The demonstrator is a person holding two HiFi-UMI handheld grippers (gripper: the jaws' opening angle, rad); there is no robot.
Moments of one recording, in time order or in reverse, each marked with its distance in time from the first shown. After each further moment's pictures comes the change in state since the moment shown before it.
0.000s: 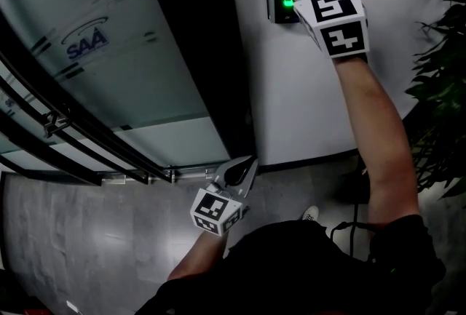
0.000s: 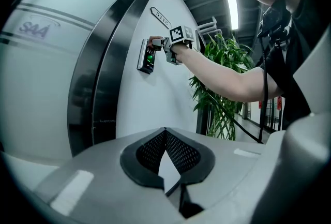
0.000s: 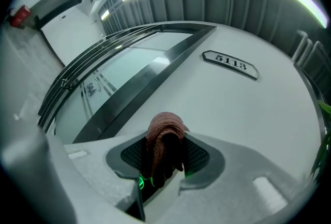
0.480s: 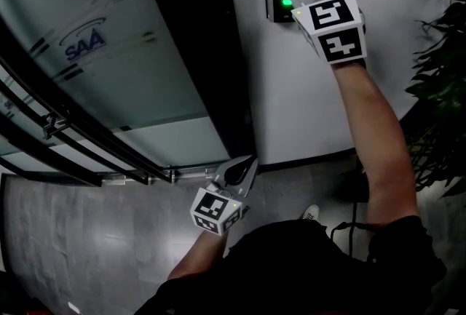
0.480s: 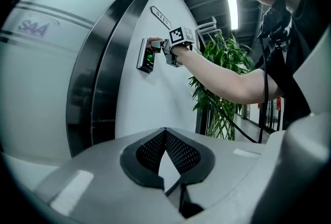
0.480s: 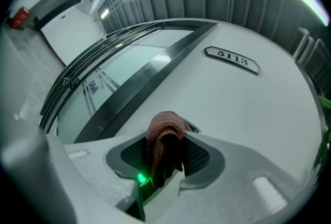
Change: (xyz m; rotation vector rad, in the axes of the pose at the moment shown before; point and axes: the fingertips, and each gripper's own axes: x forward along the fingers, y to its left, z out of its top) left arm 0.002 0.001 0.000 -0.002 0.001 -0.015; right arm -0.001 0.011 -0.015 0.004 0.029 0.014
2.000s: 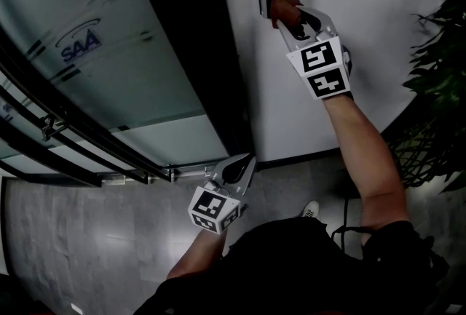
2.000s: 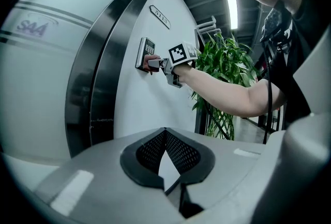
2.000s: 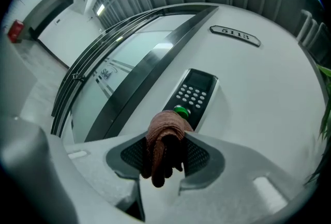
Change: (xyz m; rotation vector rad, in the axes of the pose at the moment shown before) left arm 0.001 -0.005 -0.001 0.003 0.007 -0.003; right arm -0.026 0.060 -0.093 0.057 0.128 0.084
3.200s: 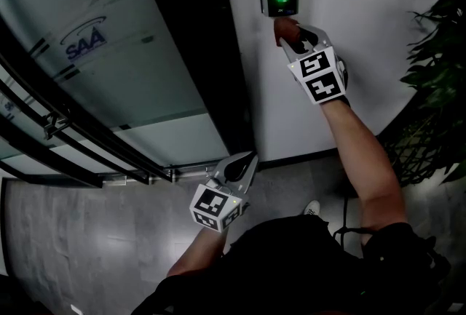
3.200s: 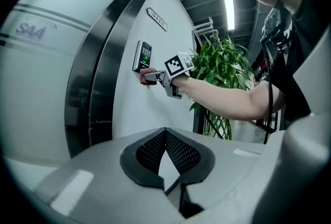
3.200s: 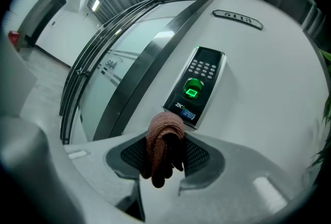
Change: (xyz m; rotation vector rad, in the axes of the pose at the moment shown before) left arm -0.011 -0.010 0.003 0.013 -0.009 -0.022; right arm -0.007 0.029 -0.049 0.045 0.127 0.062
